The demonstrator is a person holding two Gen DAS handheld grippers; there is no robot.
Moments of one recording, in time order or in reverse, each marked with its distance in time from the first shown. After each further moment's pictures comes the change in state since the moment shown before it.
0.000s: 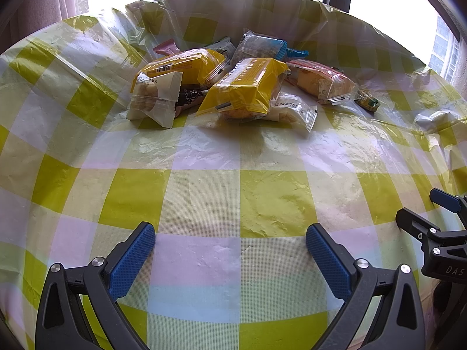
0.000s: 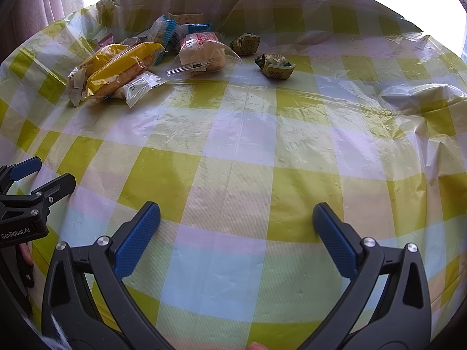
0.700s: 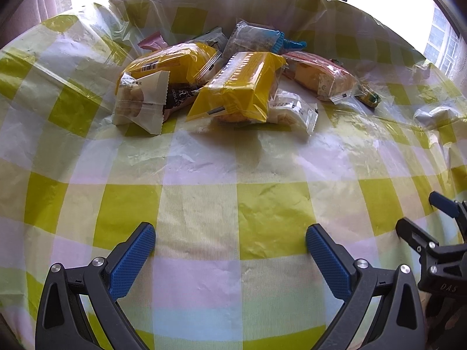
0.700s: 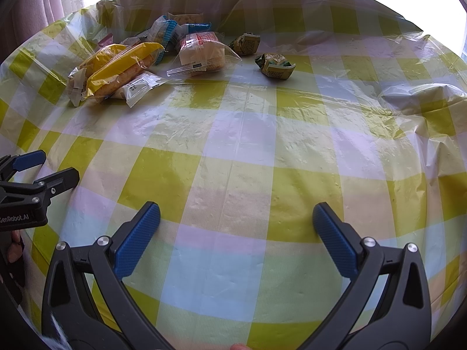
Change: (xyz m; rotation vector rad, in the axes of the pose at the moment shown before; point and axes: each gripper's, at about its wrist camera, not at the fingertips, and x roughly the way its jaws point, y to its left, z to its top) left arm 0.019 0.003 0.034 0.010 0.089 -0.057; right arm 0.000 0.000 0.000 0.000 0.000 0.000
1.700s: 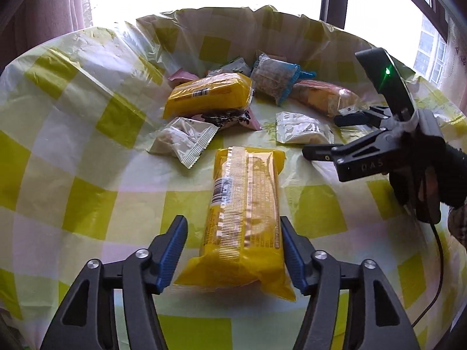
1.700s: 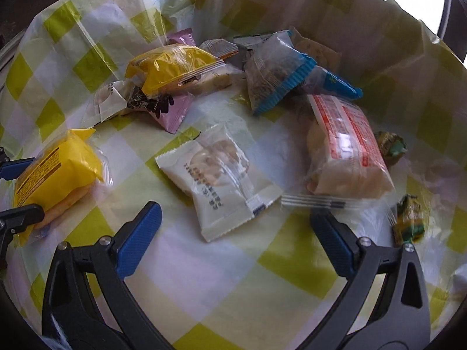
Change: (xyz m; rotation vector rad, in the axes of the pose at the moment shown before) left arm -0.029 0.041 -0.014 0.042 -0.129 0.023; right arm 0.086 0.097 0.120 -0.454 -0.016 0.277
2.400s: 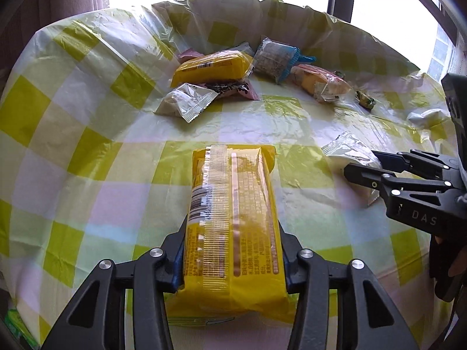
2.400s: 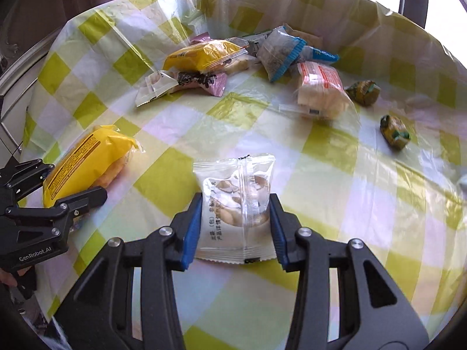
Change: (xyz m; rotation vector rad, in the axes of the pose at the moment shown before) left arm -0.034 -0.015 -0.054 -0.059 0.030 0.020; right arm -0.066 0.055 -0.074 0.183 -0.036 -0.019
